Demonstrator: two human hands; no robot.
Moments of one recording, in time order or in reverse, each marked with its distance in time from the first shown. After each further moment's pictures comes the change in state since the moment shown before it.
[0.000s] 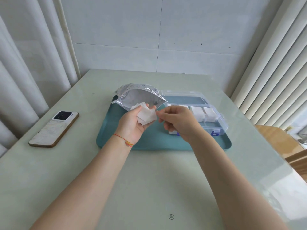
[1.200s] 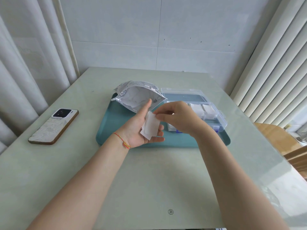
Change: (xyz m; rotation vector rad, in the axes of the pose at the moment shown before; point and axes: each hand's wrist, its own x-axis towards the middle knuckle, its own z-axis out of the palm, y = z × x) left_hand -0.022 0.001 0.008 0.337 -0.286 -0.365; right_hand -0.015 -0.021 -0.007 -0.531 -0.110 -0.234
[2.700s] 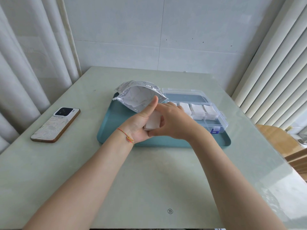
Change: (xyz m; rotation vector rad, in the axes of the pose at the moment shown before) left_hand 0.004 0.006 0.007 -0.046 -0.092 0.096; right_hand -0.001 -0.003 0.015 -0.450 -0.083 -0.217
